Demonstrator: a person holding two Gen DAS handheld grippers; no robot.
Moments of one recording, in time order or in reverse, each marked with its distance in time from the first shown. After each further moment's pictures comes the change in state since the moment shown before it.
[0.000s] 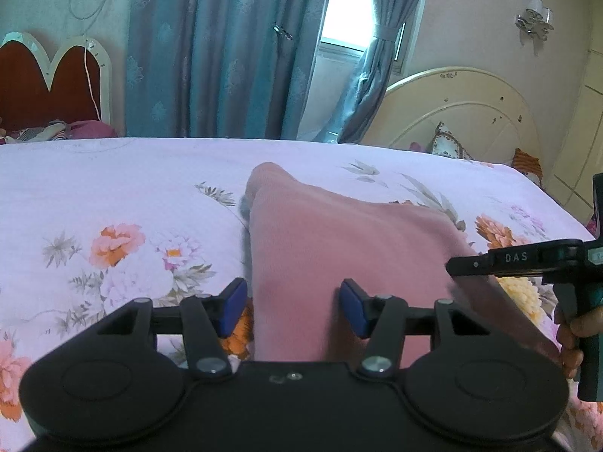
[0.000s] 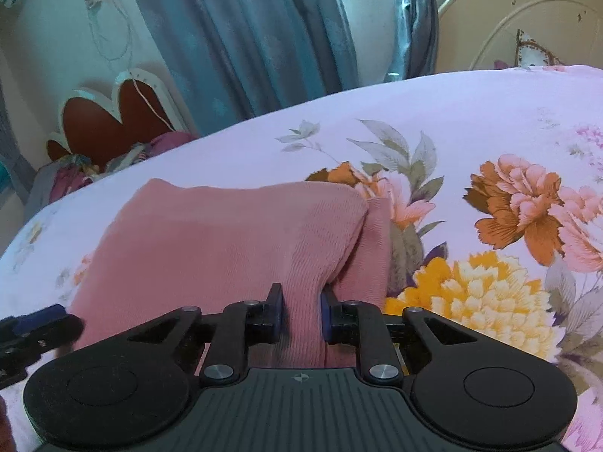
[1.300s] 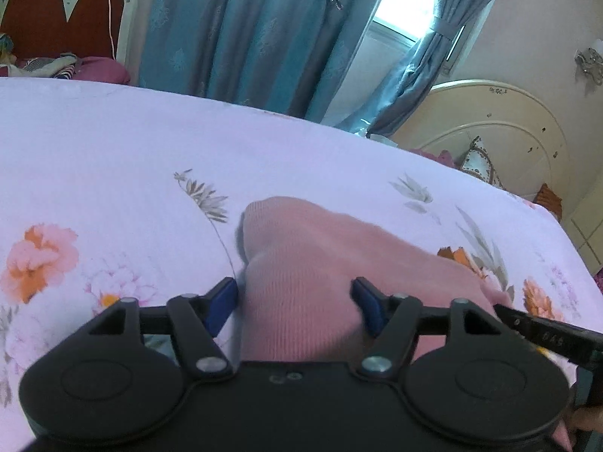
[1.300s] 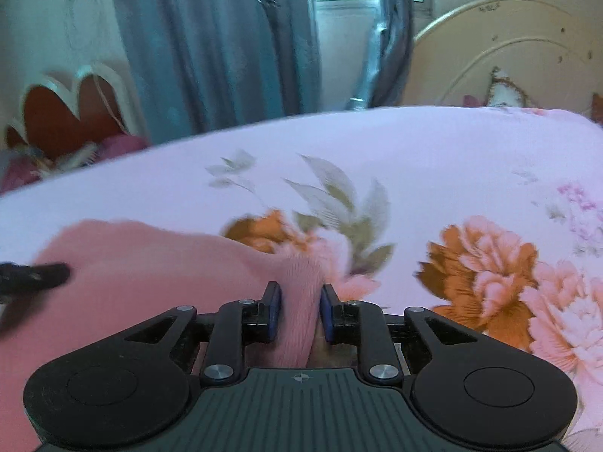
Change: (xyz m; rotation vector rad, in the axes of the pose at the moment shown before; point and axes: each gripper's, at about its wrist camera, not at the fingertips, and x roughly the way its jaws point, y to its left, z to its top) left arm 0.118 0.017 0.044 -0.209 0.099 0.011; right arm 0.044 -0.032 0.028 -0.066 -0.076 -0.166
